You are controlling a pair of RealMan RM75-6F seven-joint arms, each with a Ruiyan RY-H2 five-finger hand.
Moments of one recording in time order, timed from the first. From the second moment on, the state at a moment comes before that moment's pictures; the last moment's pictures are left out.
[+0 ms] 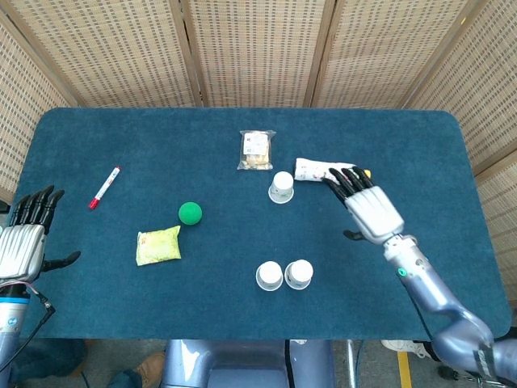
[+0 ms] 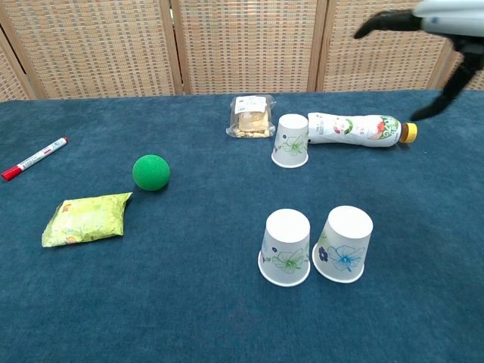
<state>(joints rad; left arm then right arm) -0.33 -1.07 -0.02 -1.82 1.27 1.48 0.17 0.65 -1.16 0.30 -1.70 -1.32 0.91 -0.26</state>
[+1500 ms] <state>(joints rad) -0.33 -1.06 -0.09 -1.82 1.20 1.28 0.19 1.18 -1.84 0.32 -0.71 -0.84 0.57 -0.29</state>
